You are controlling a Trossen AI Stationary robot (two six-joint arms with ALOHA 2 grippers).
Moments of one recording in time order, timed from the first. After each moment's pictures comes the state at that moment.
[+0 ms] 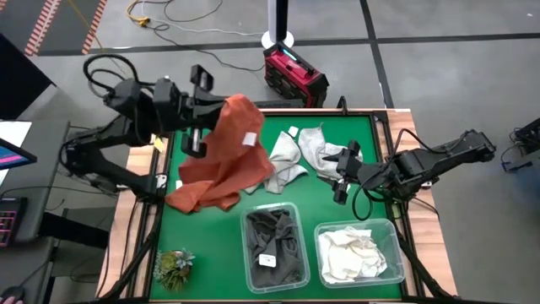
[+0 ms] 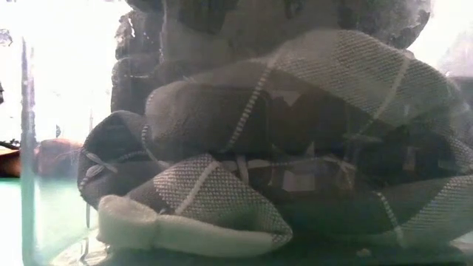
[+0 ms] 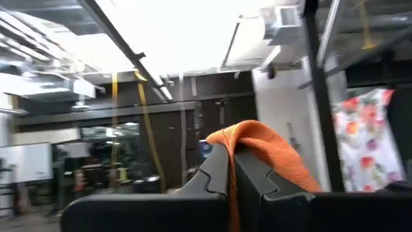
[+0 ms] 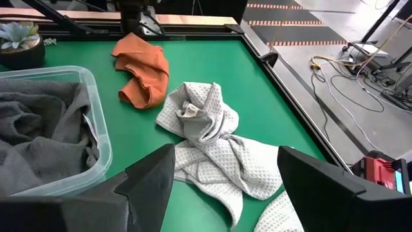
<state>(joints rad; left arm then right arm) 0.02 1.28 1.68 0.16 0.07 0.09 0.34 1.02 1.01 -0.58 0.65 0.20</state>
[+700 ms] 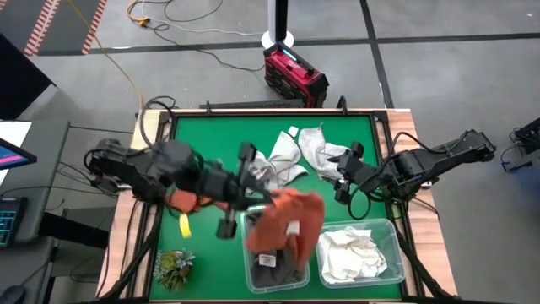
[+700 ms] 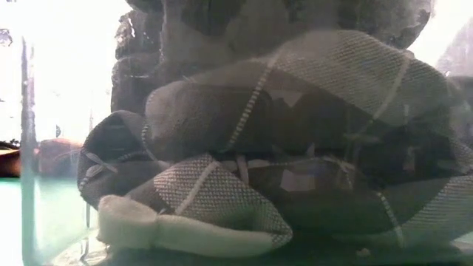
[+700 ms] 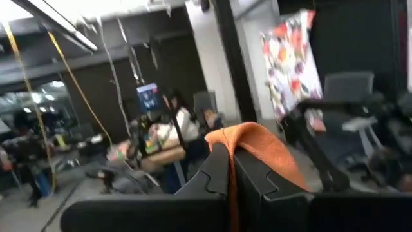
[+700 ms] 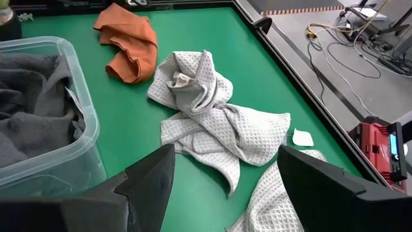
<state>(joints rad) -0.38 1.56 1.89 -0.09 -0.10 0.28 0.34 1.02 1.01 -0.72 0.66 0.34</state>
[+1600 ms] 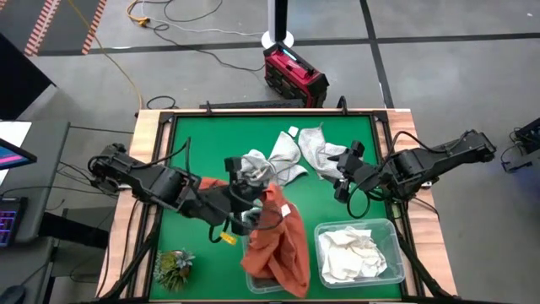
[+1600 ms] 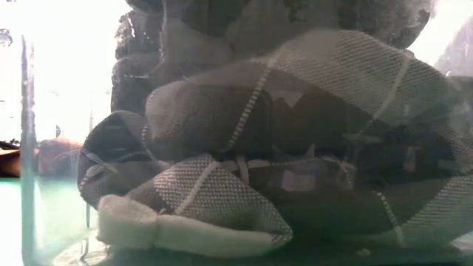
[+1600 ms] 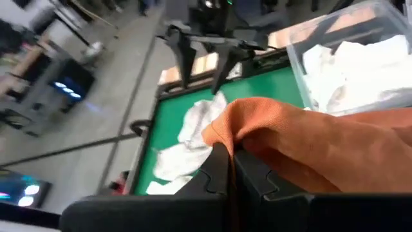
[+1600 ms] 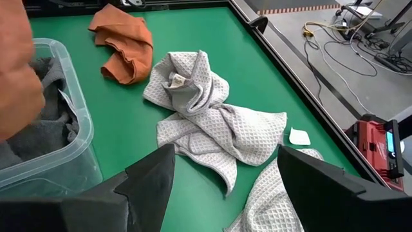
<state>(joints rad) -0.48 1.60 1.89 -0.84 -0.77 0.07 0.32 1.02 1.01 -0.72 0.66 0.34</state>
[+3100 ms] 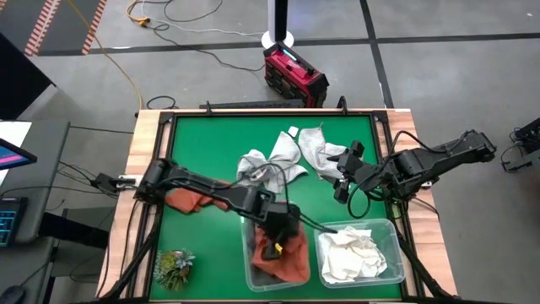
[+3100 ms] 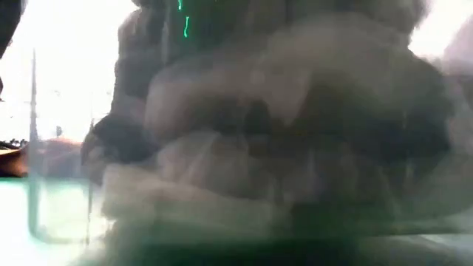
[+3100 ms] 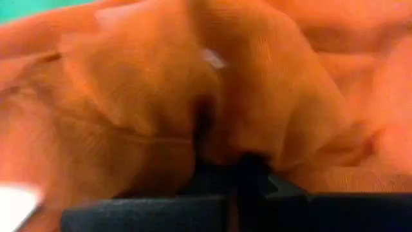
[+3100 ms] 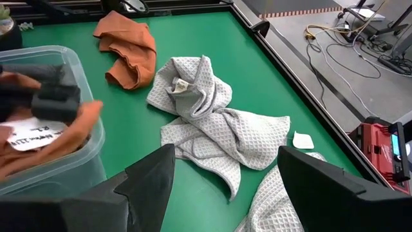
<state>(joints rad) -0.28 2.07 1.84 -0.76 0.24 -0.23 0.32 1.02 1.01 -0.70 0.66 0.34</state>
